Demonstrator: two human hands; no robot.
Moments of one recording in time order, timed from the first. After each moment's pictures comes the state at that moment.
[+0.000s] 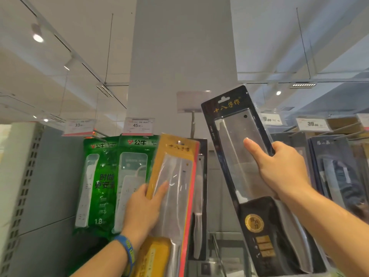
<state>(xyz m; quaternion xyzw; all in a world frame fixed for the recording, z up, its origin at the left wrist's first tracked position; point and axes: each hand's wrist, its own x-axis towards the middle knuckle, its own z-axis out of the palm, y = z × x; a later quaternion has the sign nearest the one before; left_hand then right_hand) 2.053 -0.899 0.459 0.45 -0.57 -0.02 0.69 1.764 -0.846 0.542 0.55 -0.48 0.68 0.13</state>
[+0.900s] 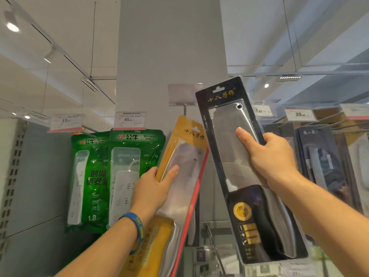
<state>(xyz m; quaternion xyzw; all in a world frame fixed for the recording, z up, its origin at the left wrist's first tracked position) 2.033 -0.910 0.483 0.45 -0.63 -0.01 0.63 1.770 -0.843 0.544 0.52 -0.49 0.69 0.08</state>
